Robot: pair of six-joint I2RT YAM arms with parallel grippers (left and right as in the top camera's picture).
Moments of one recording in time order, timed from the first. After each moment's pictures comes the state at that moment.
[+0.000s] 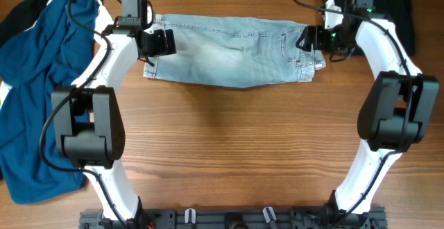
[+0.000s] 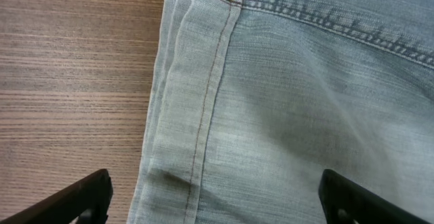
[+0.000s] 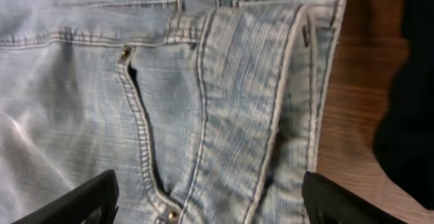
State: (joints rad) left arm -0.07 2.04 1.51 -0.57 0.05 -0.19; right arm -0.10 2.15 1.68 -0.81 -0.37 -0.08
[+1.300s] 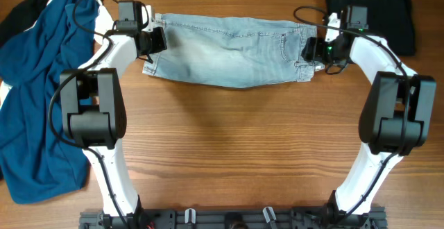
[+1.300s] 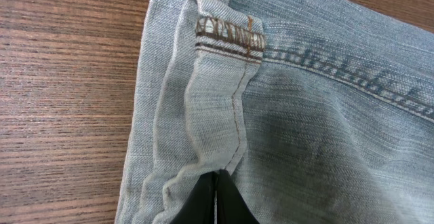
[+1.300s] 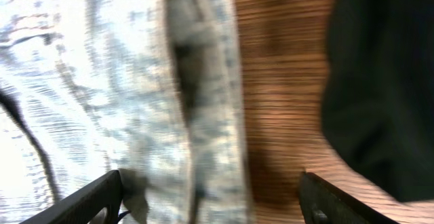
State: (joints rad) left arm -0.02 2.23 1.54 -0.34 0.21 -0.20; right arm -0.09 2.13 1.47 -0.56 -0.21 0.05
